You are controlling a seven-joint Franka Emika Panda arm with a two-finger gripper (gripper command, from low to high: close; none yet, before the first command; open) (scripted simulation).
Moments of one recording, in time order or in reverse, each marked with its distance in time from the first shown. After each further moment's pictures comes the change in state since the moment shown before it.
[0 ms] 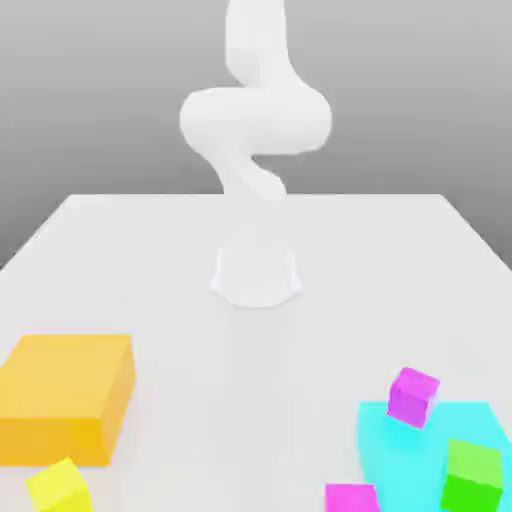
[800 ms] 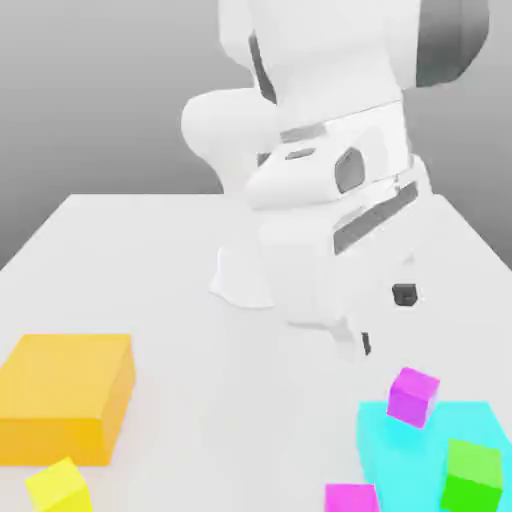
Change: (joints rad) arm 0.348 0.757 -0.203 0.027 0.320 0.155 -1.045
